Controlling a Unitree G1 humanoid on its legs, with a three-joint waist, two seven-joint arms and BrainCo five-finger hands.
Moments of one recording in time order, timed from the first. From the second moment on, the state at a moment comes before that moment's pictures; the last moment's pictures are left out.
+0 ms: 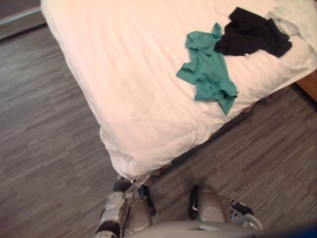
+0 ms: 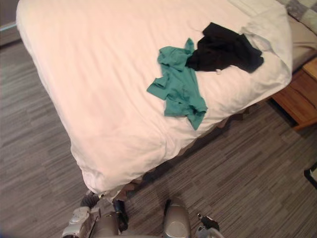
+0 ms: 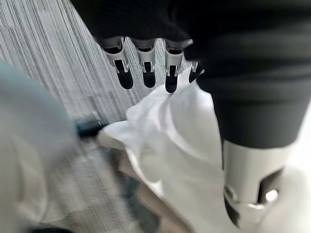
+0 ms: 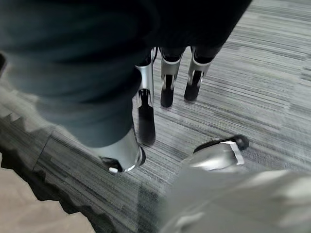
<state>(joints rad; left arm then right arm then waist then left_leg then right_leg) 0.02 0.08 0.21 0.93 -0.05 -0.07 0.09 0.01 -0.04 -0.37 1.04 0.20 -0.02 -0.10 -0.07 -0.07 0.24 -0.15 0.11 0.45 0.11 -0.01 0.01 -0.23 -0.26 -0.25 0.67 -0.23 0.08</state>
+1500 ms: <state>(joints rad) 0.05 0.11 0.06 1.04 -0.05 -0.08 0.14 0.16 -0.04 -0.27 0.99 0.08 -0.05 -0.16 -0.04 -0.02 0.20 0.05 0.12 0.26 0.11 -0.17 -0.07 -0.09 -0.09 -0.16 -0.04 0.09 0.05</state>
